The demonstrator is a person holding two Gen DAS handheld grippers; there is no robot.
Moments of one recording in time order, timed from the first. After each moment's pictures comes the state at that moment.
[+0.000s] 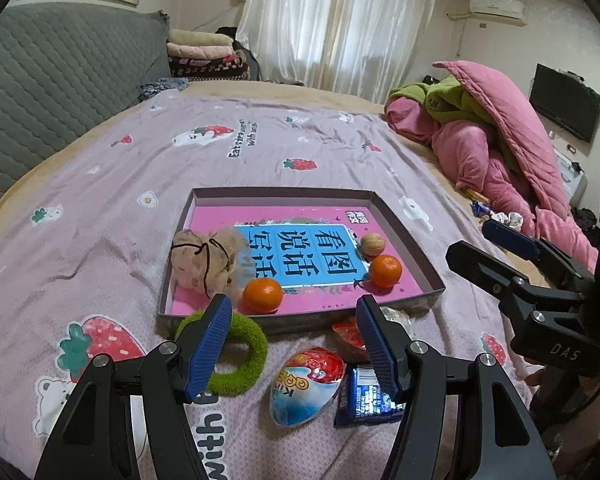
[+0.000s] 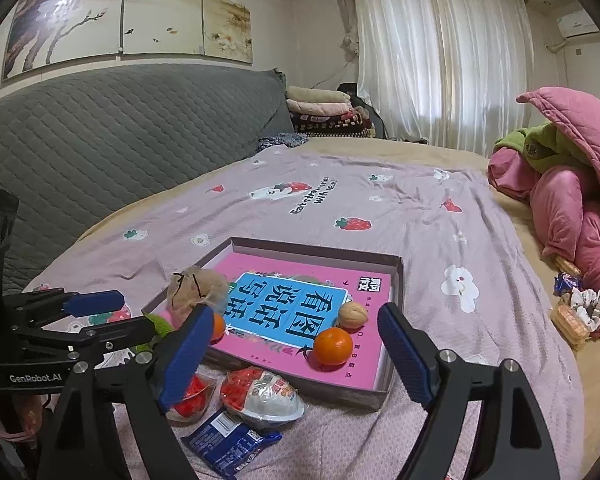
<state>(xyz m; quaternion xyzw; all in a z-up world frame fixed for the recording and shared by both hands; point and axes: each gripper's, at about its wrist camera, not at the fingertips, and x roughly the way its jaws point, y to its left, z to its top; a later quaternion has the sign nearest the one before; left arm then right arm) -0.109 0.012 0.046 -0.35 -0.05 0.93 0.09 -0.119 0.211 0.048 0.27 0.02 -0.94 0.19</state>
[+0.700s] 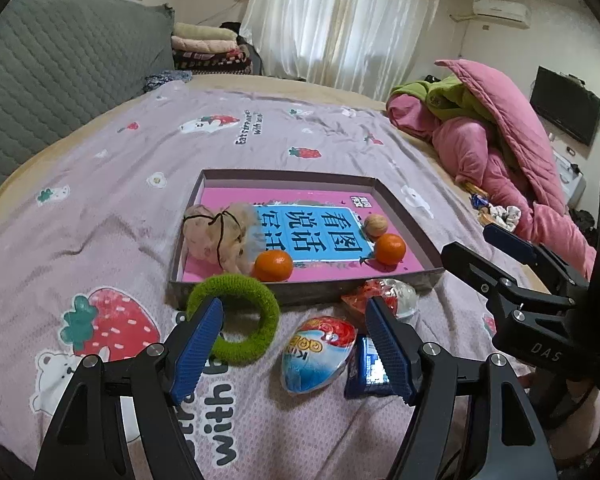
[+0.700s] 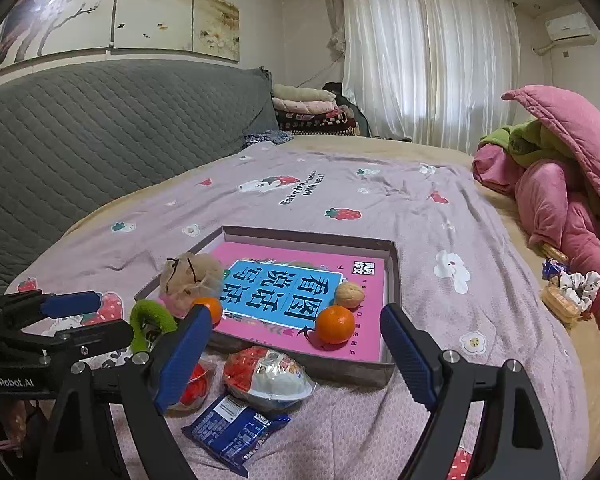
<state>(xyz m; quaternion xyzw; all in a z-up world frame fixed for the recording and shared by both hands) -0.085 -0.004 0.032 -0.36 -0.06 0.93 0.09 -0.098 0.199 0.030 0.26 0.03 -0.95 0.16</state>
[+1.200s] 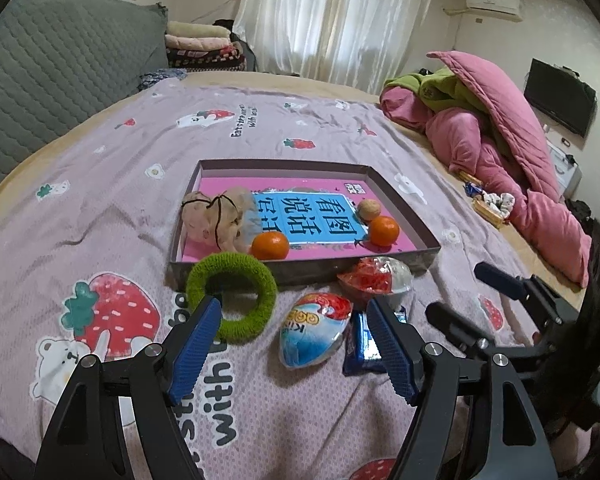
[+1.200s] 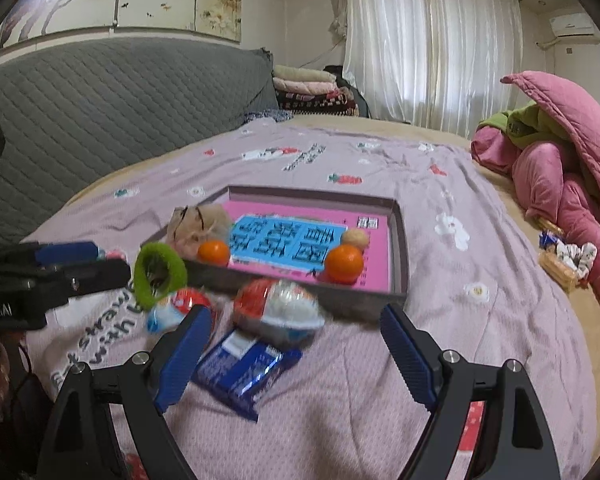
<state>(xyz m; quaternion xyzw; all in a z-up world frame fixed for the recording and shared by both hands) -0.067 -0.003 0.026 -0.37 -0.05 0.92 0.10 -0.065 0.195 -0.006 0.30 0.04 -0.94 0.15</state>
